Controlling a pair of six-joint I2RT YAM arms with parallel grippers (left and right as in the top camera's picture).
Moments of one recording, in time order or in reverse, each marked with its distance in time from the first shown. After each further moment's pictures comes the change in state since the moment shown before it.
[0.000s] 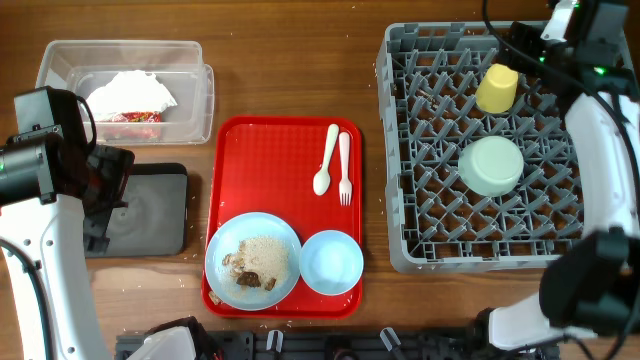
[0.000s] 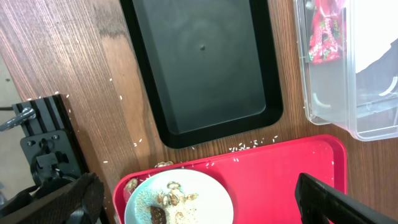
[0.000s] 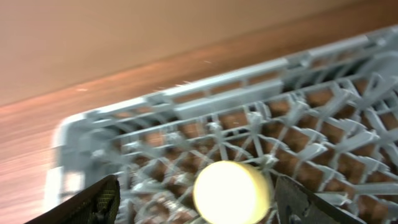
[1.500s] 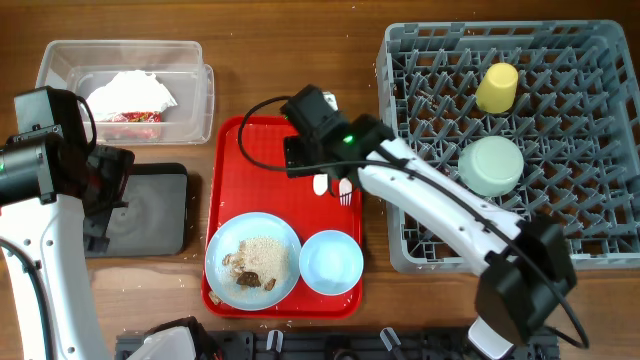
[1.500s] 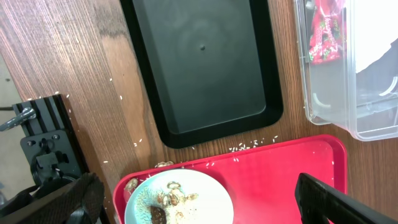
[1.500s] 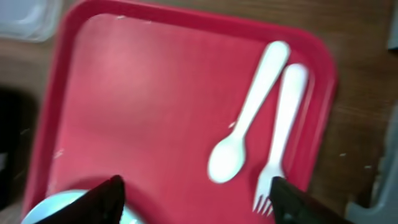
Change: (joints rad) left arm 0.000 0.000 0.000 0.000 0.000 0.000; right arm 0.954 0.146 -0.003 -0.281 0.302 0.441
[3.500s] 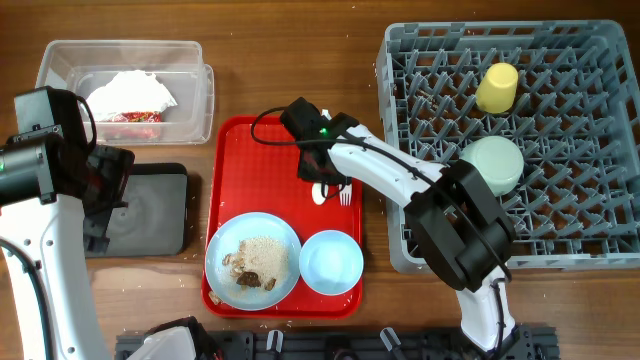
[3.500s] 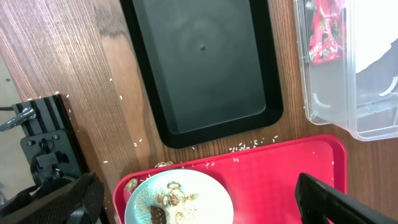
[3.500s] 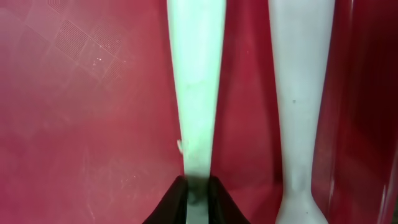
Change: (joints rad) left arm 0.000 0.000 0.000 0.000 0.000 0.000; right arm -0.056 0.292 0.014 0.011 -0.077 0.271
